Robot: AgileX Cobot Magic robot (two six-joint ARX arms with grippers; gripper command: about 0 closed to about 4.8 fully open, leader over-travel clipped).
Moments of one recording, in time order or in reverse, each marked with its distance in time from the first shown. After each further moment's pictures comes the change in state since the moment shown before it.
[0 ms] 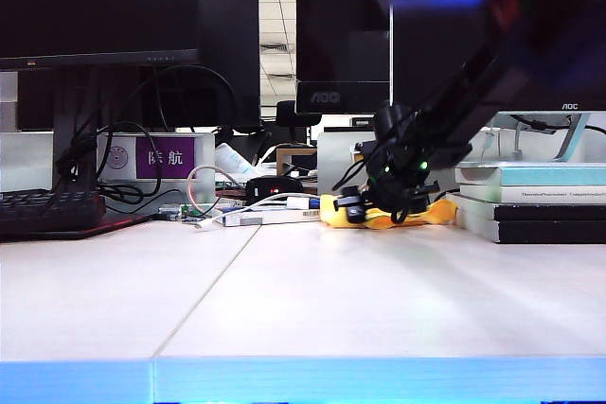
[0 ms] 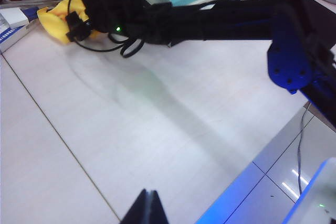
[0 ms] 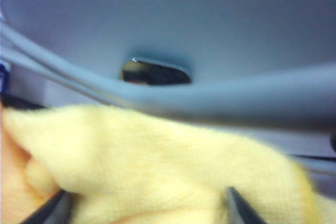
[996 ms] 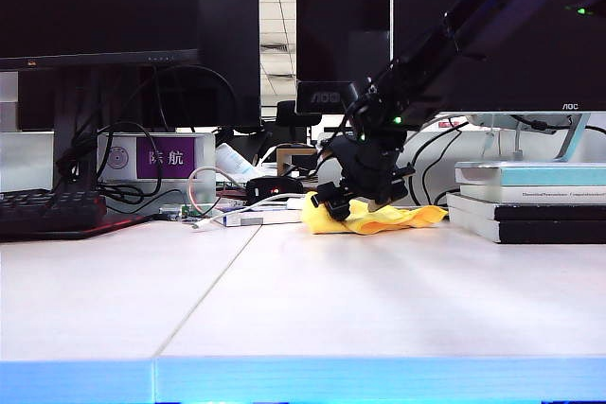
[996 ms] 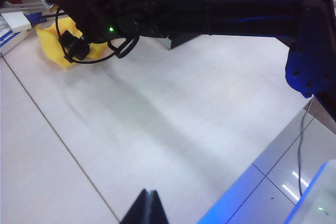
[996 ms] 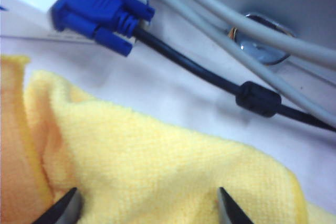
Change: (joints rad) left arm 0.000 0.000 0.000 0.008 0.000 0.000; right arm 0.076 -0.114 -0.008 -0.334 0.010 -0.126
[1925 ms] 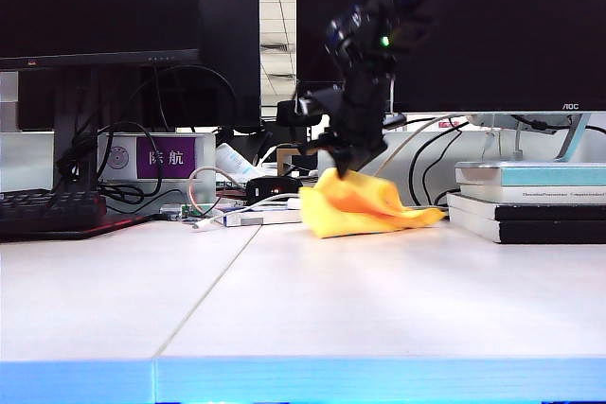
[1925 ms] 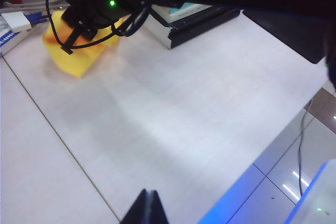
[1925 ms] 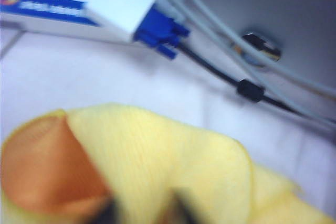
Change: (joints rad) left arm 0.000 0.000 0.000 0.000 0.000 0.002; right arm 0.065 -0.182 -0.004 -0.277 0.031 -0.004
